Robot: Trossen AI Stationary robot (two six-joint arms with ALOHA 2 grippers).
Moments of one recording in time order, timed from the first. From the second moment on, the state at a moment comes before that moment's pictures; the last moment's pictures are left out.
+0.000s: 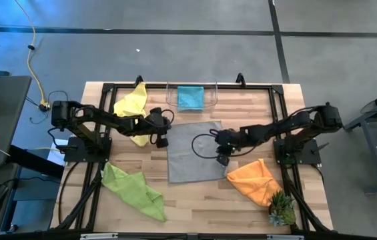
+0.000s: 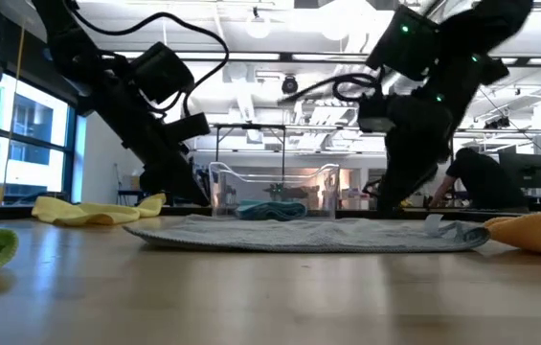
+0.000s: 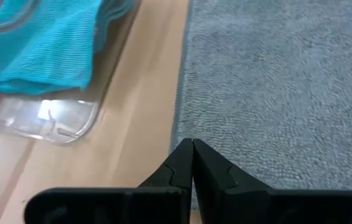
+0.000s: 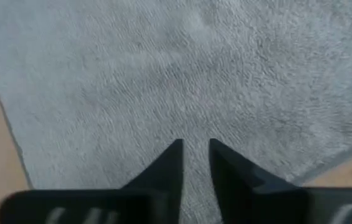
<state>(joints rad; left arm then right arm) 0.34 1.57 0.54 0.24 -0.22 0.20 0.02 1.51 0.67 -0.15 0.01 0.47</state>
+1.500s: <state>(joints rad) -0.12 1.61 0.55 0.16 -0.10 -0.26 -0.16 1.59 0.68 0.15 0.13 0.45</state>
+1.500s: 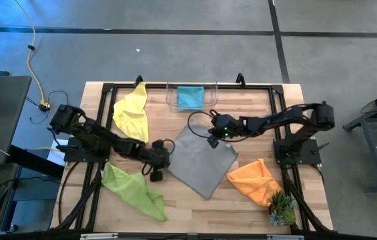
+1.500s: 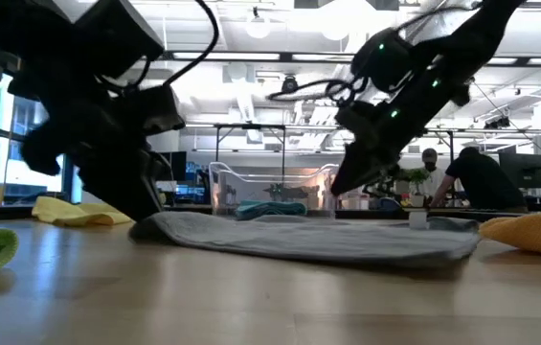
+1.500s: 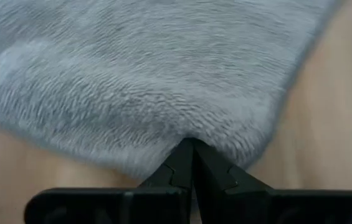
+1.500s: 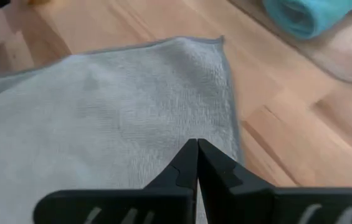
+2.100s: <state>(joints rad) -0.12 1.29 0.46 0.01 -0.22 -0.26 -0.17 2.06 1.10 0.17 0.10 0.29</state>
